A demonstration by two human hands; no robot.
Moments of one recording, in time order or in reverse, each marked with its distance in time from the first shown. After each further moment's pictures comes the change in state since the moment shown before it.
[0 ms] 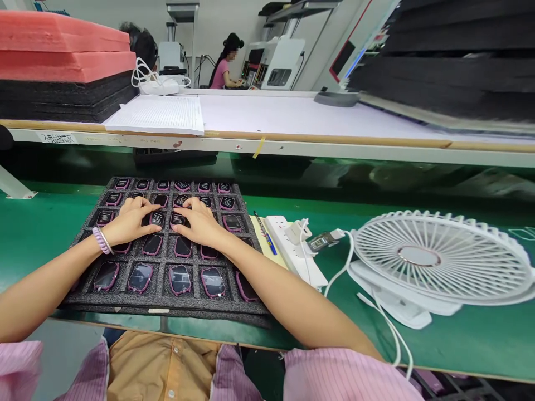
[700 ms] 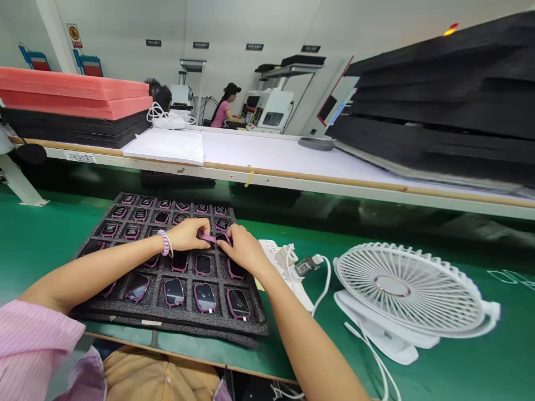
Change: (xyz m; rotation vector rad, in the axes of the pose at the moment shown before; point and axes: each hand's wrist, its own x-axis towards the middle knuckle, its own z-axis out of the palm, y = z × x) left_hand 0.058 0.110 0.013 -0.560 -0.104 0.158; right_hand -0.058 0.024 -0.055 -0.397 -0.051 0.450
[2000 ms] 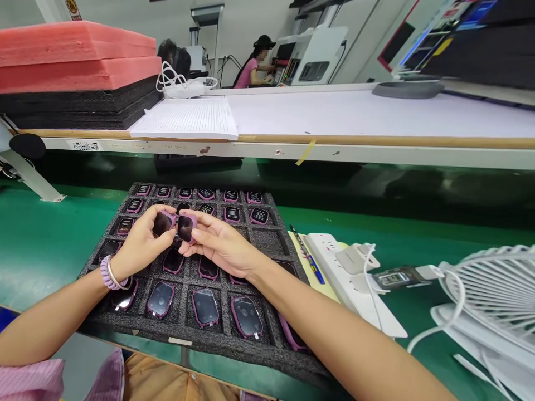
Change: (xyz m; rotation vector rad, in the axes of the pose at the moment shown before) left_hand -0.096 -0.047 -0.043 -0.189 0.516 -0.060; right_hand 0.024 -0.088 0.024 1.994 -0.599 -0.426
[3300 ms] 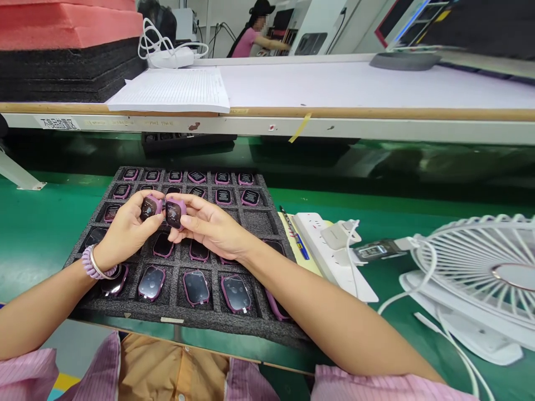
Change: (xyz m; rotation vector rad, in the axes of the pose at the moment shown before) left_hand -0.001 -0.002 0.001 -0.082 -0.038 0.042; right_hand -0.005 -0.003 0.003 -0.098 0.002 -0.011
